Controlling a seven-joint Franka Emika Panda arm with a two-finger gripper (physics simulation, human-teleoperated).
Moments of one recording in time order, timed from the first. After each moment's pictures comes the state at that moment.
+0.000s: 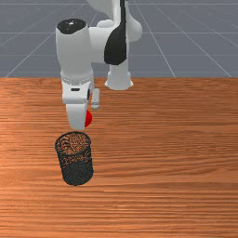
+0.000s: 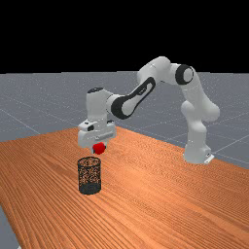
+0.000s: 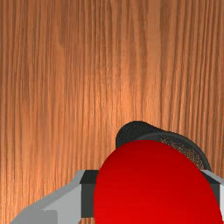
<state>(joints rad) -0.13 0.56 -0.04 -1.57 0.00 2.09 -0.99</state>
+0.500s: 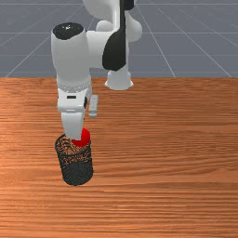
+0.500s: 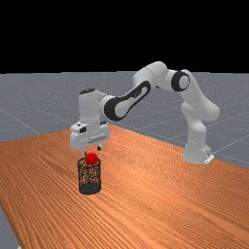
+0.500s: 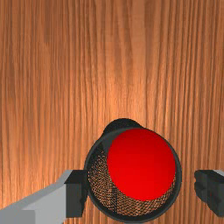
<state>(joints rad) -0.13 0.69 -0.05 -1.35 0.00 2.00 -0.98</state>
